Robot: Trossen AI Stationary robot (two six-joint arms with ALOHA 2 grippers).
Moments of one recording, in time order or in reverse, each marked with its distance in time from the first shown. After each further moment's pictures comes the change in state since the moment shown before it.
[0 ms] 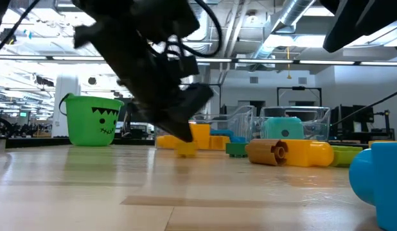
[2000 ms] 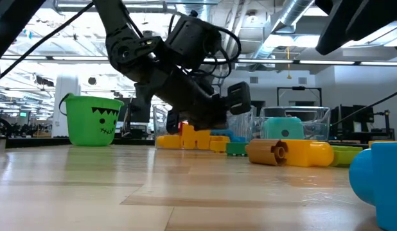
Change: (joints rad) left arm 0.210 0.209 0.012 0.804 -0.208 0.077; right arm -0.020 0.000 0.000 -0.005 0.005 -0.027
